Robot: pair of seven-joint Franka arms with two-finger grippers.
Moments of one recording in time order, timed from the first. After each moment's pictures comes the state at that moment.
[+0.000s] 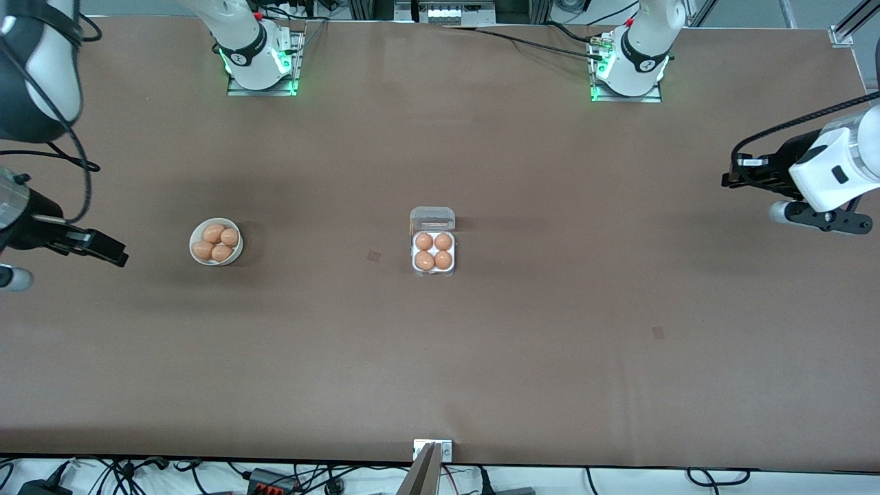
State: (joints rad) left arm 0.18 0.18 -0.22 -1.48 -0.12 1.38 0.08; right arm 0.19 0.30 -0.24 -1.38 0.07 1.75 0.14
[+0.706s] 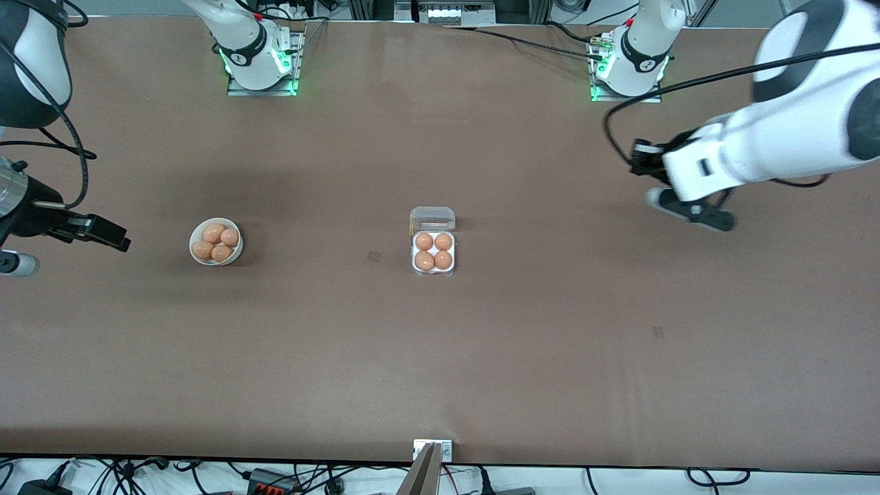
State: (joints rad) left arm -0.05 0.23 -0.22 -1.48 -0.25 1.38 0.01; right arm 0.00 0.25 -0.01 -1.48 -0.01 1.75 0.14
